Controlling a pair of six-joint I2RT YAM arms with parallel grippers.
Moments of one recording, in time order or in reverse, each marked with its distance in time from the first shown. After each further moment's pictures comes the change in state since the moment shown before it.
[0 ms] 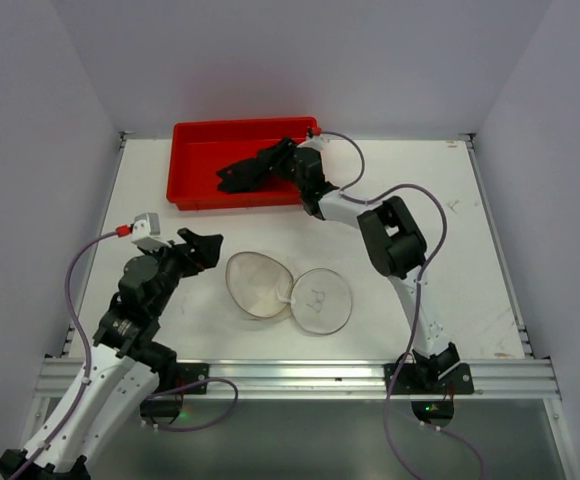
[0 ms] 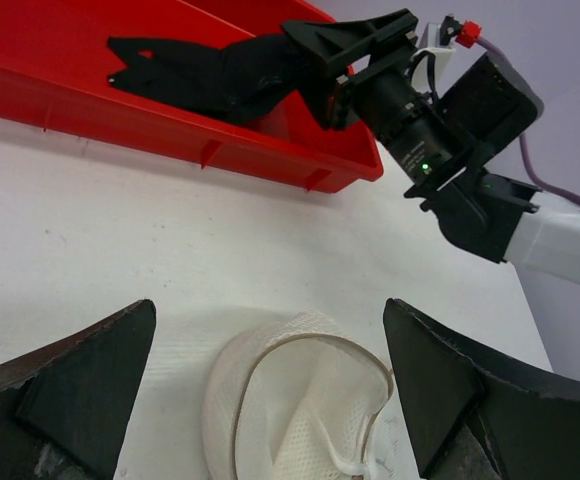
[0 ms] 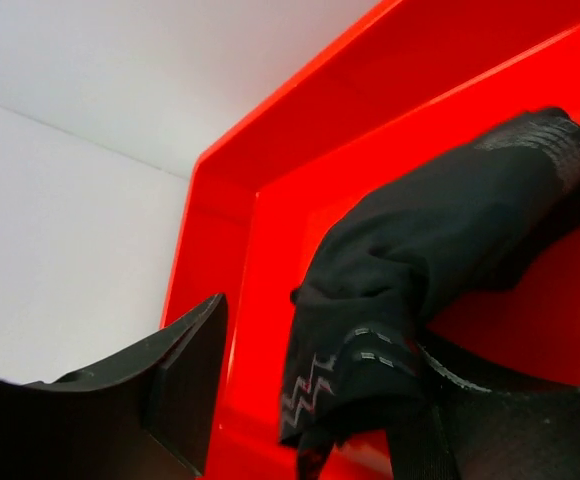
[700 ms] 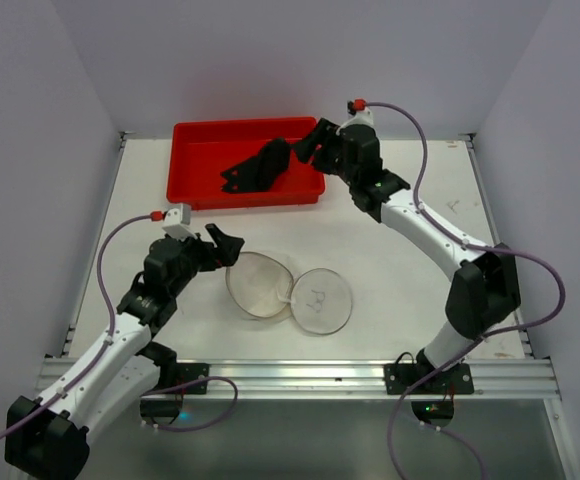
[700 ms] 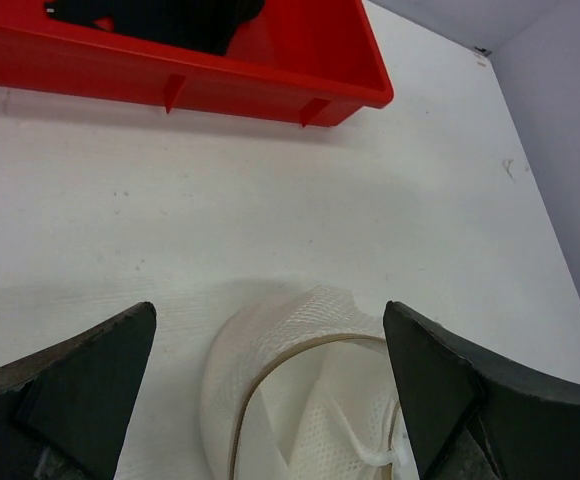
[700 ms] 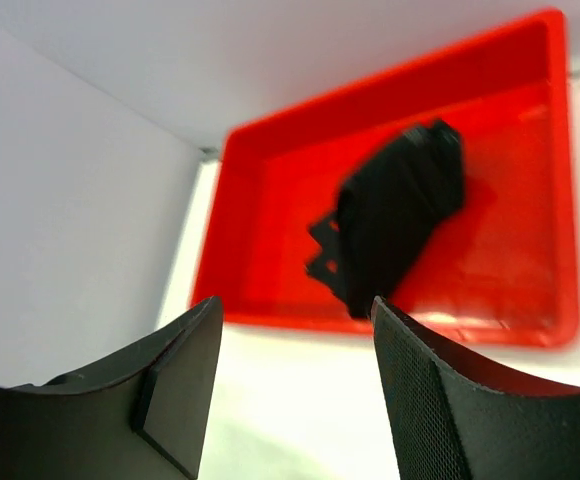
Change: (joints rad) left arm 0.000 0.290 -0.040 0.208 0.146 0.052; right arm -0.040 -0.735 -0.312 -0.523 -0.023 -0.223
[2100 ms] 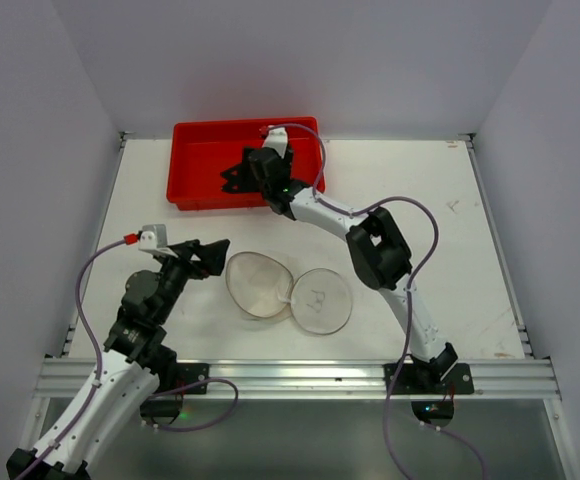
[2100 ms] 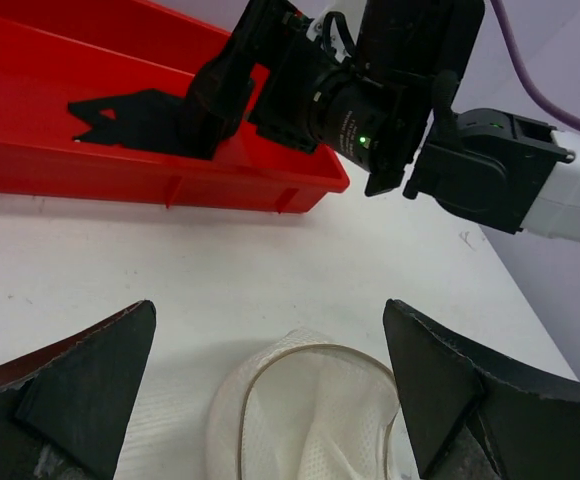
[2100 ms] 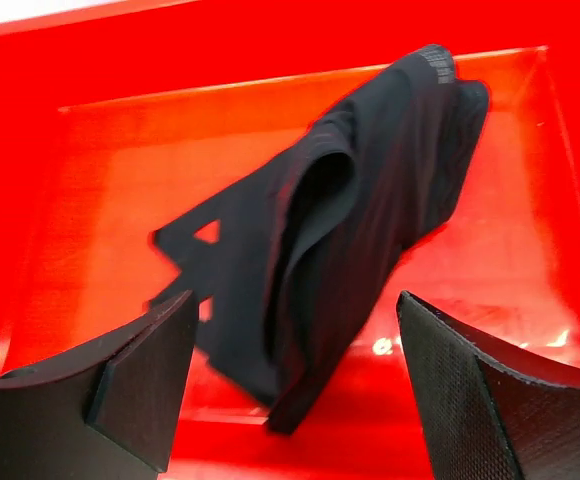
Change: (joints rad) left arm 0.000 -0.349 -0.144 0.088 -0.059 0.063; right arm 0.211 0.678 0.520 -0.030 0.441 -0.281
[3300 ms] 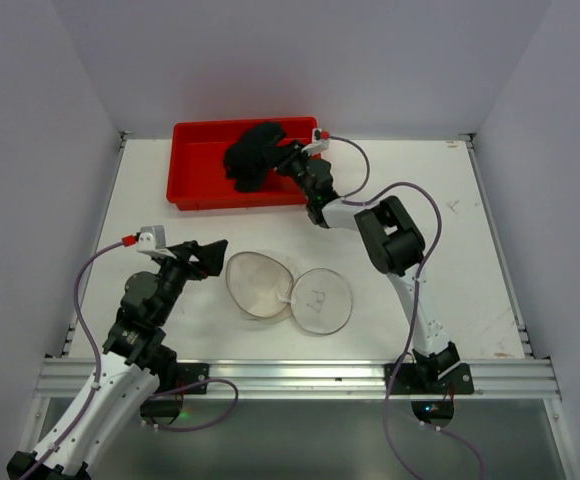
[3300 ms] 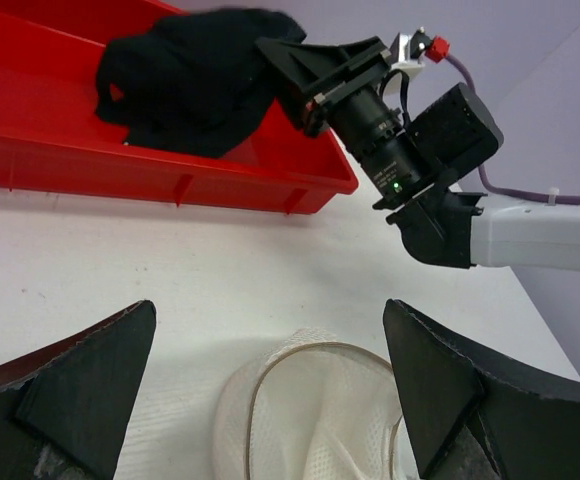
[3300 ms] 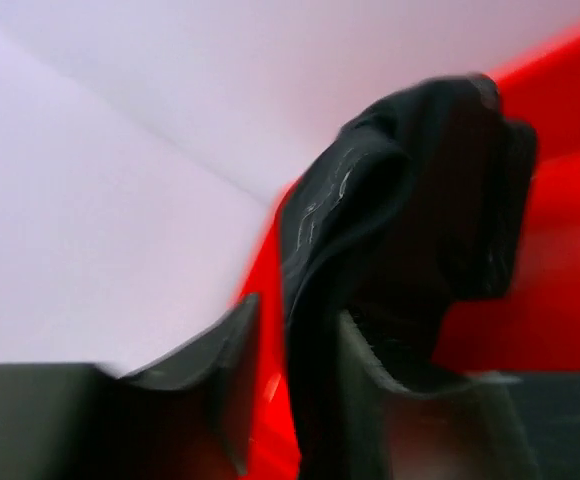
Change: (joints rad) left arm 0.000 -0.026 0.000 -0.037 -0.024 0.000; right arm -0.187 0.060 -0.328 0.967 -0.530 0.466
